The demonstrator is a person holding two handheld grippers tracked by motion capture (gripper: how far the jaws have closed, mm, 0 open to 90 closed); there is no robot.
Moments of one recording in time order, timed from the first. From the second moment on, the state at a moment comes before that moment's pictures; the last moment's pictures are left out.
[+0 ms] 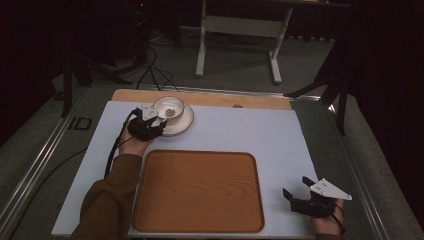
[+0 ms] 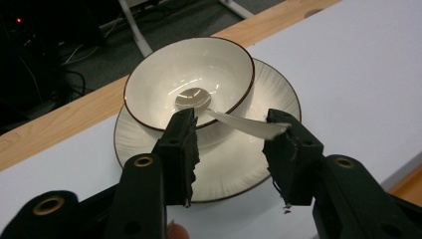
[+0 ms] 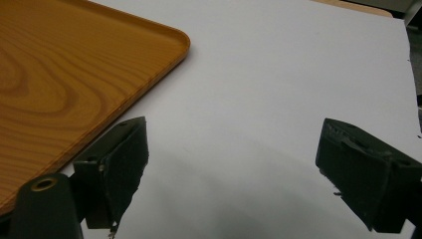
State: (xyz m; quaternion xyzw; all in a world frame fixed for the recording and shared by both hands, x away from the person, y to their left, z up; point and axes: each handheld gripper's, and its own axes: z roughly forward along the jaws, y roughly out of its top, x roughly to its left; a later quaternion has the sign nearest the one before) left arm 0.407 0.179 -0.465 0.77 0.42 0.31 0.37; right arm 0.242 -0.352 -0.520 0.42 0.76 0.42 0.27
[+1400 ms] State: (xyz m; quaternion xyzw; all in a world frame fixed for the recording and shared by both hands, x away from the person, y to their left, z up) left arm 0.371 0.179 -0.422 0.76 0.37 0.35 0.41; right arm 0.242 -0.353 -0.519 0.42 0.76 0.42 0.27
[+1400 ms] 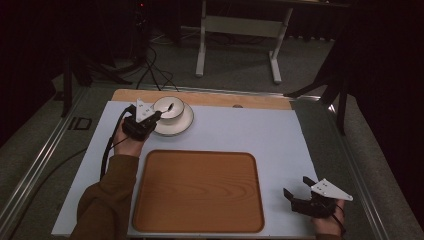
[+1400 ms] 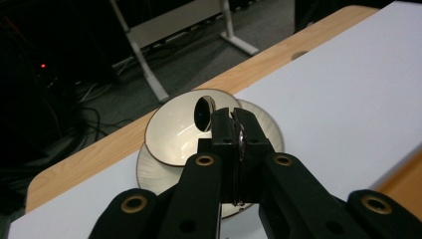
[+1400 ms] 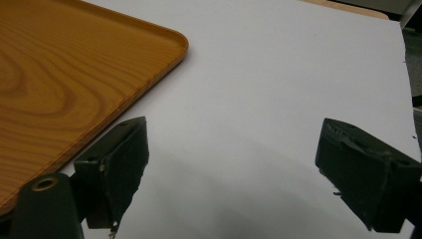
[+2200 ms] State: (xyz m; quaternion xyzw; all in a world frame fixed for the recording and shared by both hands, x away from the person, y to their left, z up) left arm 0.321 0.191 -0.401 0.75 0.36 0.35 0.44; right arm 0.241 -0.353 -0.519 0.42 0.76 0.42 0.27
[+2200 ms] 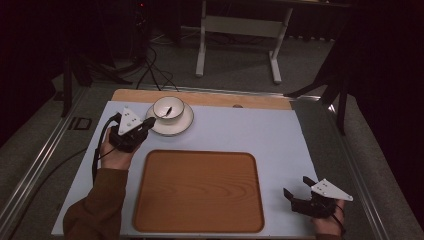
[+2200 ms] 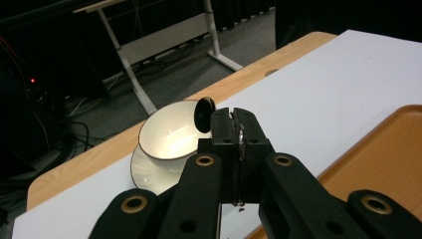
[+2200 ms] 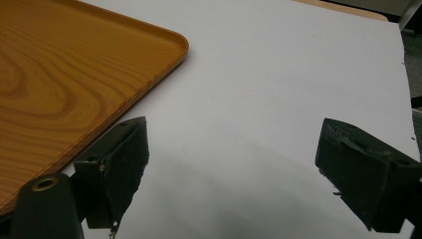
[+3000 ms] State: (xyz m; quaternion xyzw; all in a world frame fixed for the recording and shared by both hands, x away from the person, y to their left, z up) left arm 0.291 0.202 -0.421 0.74 0.38 0.33 0.44; right arm 0.241 -0.353 -0.518 0.42 0.75 0.43 0.27
